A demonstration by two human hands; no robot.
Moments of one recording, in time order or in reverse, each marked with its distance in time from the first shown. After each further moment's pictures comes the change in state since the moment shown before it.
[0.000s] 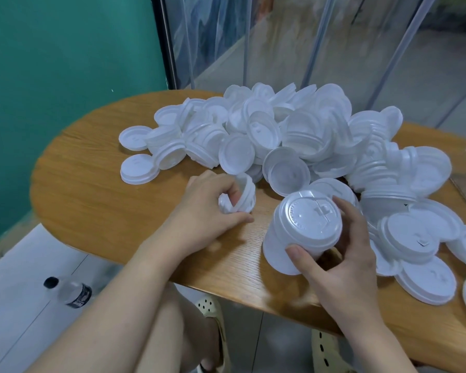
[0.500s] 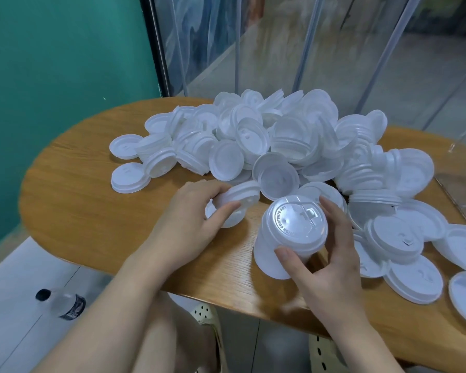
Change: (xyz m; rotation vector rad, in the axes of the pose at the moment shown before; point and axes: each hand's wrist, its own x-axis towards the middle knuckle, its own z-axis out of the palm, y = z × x) left_hand -0.010 0.003 -0.003 -0.021 0.087 0.143; right_hand 0.000 -0.002 0.001 0.007 -0.006 -0.001
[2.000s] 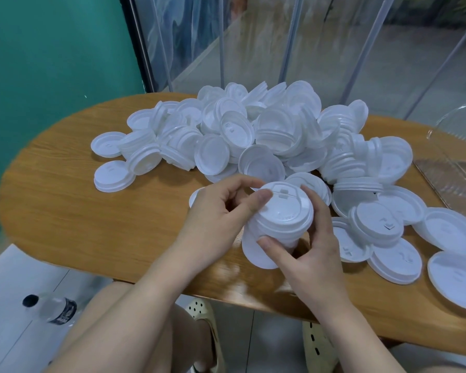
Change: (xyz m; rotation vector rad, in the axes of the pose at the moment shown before) left_hand 0.006 0.043 0.038 -0.559 -0.062 -0.140; right_hand 0.002 0.008 0.003 0.059 -0.041 0.046
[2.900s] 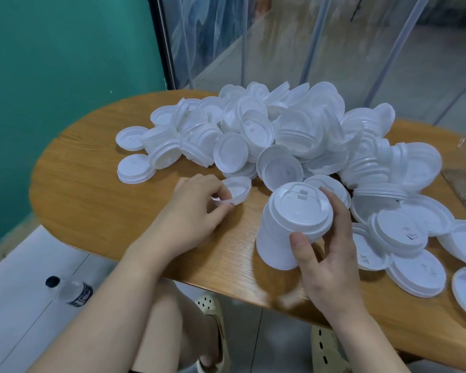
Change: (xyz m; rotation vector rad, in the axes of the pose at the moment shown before) left_hand 0.000 -0.025 -0.060 0.711 -0.003 0.063; right_hand 0.004 0.004 0.000 0.008 -0.005 -0.113
